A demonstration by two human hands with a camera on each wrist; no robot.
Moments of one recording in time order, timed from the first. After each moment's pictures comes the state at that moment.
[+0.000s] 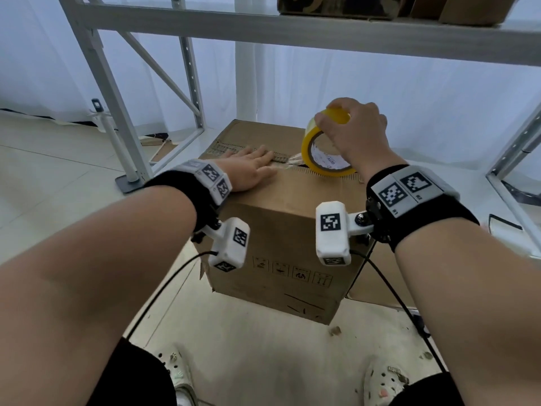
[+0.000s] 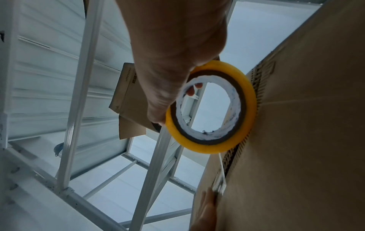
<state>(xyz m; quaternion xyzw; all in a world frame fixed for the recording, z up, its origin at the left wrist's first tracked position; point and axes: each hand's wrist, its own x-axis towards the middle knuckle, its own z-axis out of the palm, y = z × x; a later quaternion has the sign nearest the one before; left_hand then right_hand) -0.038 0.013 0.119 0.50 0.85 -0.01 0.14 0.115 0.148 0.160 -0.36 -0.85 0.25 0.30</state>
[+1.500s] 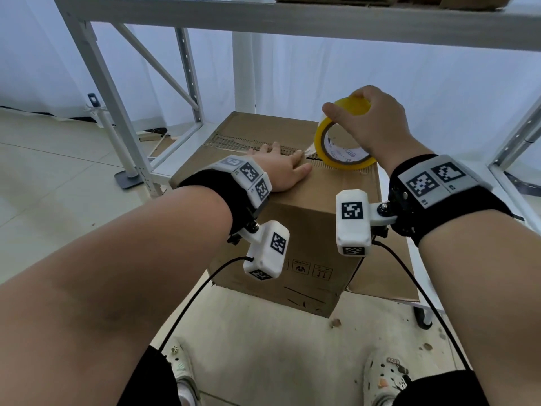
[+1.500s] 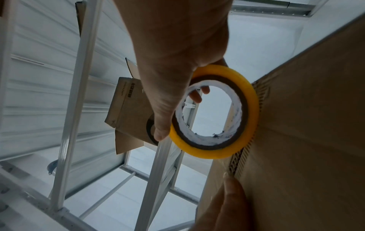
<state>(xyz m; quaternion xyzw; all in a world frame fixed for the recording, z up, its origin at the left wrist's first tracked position) 0.017 0.046 0.124 0.47 0.87 -0.05 0.13 0.135 0.171 0.161 -0.36 -0.85 0.25 0.30</state>
